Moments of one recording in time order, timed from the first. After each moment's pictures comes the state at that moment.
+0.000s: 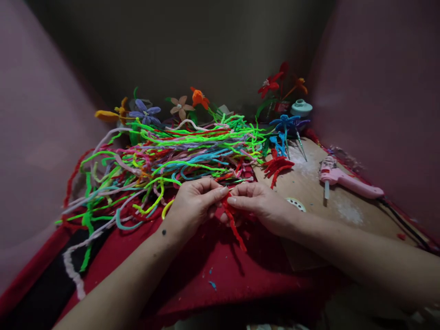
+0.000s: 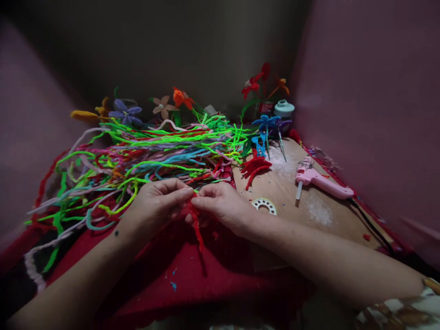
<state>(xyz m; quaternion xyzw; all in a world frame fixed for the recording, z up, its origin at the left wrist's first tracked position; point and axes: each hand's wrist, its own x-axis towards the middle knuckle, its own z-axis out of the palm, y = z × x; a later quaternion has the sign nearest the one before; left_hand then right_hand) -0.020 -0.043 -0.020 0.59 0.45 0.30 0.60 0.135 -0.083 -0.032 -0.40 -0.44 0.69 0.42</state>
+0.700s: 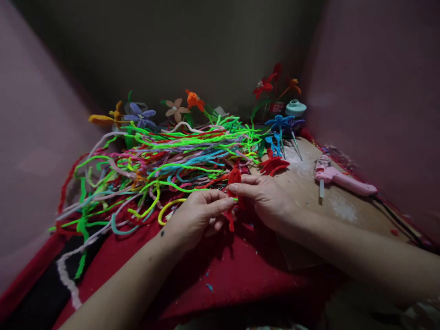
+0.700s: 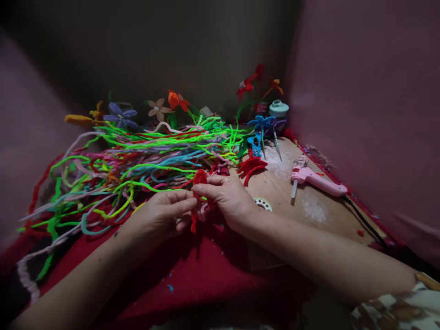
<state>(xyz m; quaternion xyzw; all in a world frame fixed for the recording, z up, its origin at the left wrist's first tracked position) -0.015 -0.050 -0.024 0.55 0.41 0.19 0.70 0.138 -0.077 -0.036 -0.42 -0.34 0.64 0.54</state>
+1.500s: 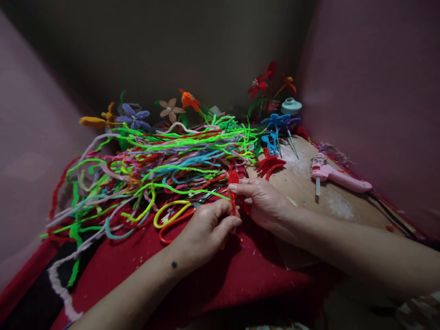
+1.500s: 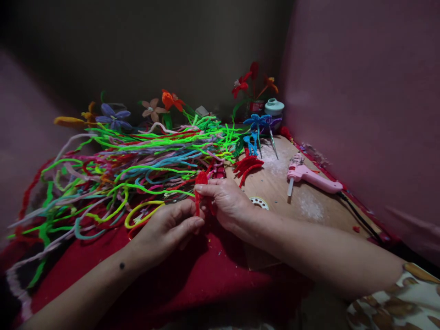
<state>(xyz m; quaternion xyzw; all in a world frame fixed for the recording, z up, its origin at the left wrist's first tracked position) -0.006 -0.070 -0.024 0.76 0.37 0.17 0.51 0.137 -0.073 -0.042 -0.40 -0.24 0.68 0.56</state>
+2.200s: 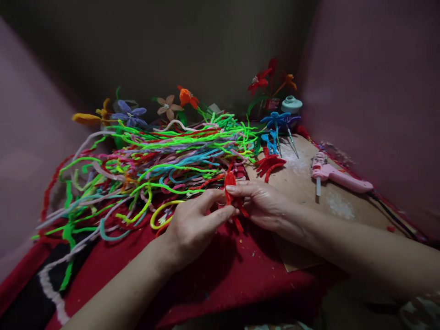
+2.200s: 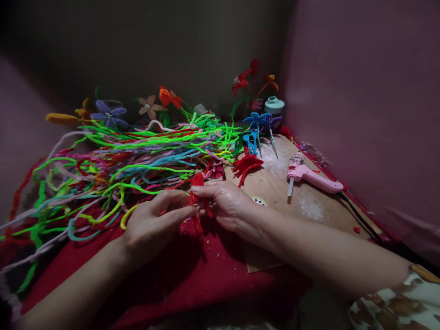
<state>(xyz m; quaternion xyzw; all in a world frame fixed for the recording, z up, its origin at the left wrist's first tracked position) -0.027 -0.049 -0.036 0.91 0.25 0.28 0.19 0.145 -0.068 -0.052 -0.35 -0.23 0.75 0.51</state>
